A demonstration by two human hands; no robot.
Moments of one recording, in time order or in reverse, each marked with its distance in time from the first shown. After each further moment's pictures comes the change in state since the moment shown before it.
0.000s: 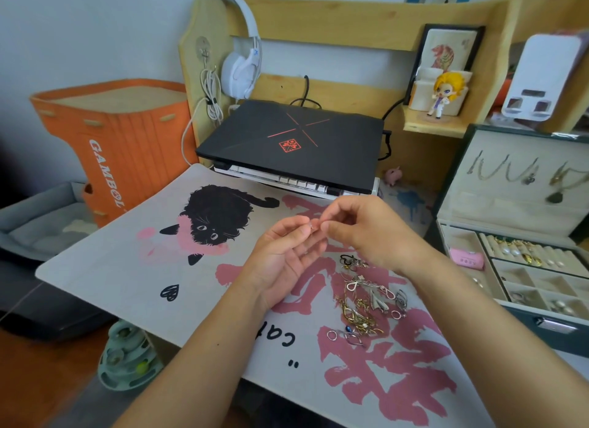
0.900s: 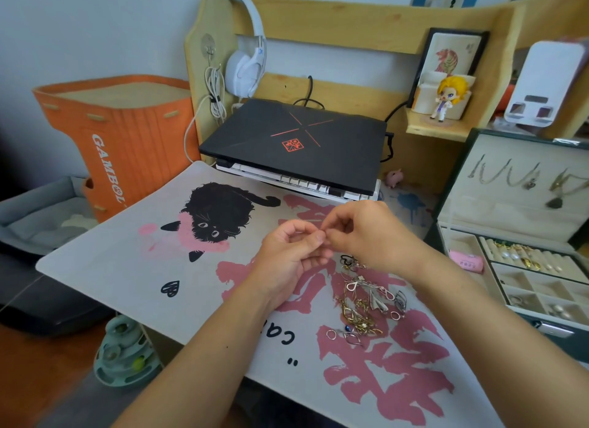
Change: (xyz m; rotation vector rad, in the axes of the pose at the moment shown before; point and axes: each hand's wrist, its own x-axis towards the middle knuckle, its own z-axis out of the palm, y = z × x) left_hand 0.002 -0.012 0.000 0.327 0.081 0.085; right_hand 0.000 -0.002 0.000 -0.294 -0.025 -0.040
